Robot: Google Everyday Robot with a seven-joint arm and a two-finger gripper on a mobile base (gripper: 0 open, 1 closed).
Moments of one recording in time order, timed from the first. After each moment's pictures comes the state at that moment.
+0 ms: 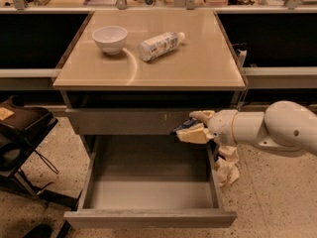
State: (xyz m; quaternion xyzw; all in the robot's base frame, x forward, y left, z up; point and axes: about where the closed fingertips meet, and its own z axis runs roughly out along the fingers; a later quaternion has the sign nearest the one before) arm 0.546 -0.101 0.742 -0.39 0.76 0.26 0.44
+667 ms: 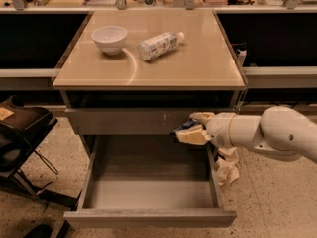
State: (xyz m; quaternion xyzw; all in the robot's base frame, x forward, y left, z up) arm 0.558 -0.103 0.723 -0.37 0.77 0.25 0.45
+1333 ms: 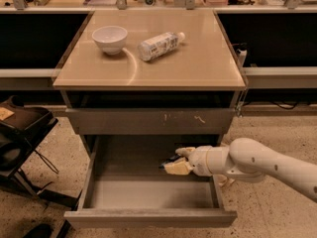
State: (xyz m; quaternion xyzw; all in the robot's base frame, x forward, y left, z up) arm 0.536 -0.069 0.569 -0.36 0.81 0.30 0.36
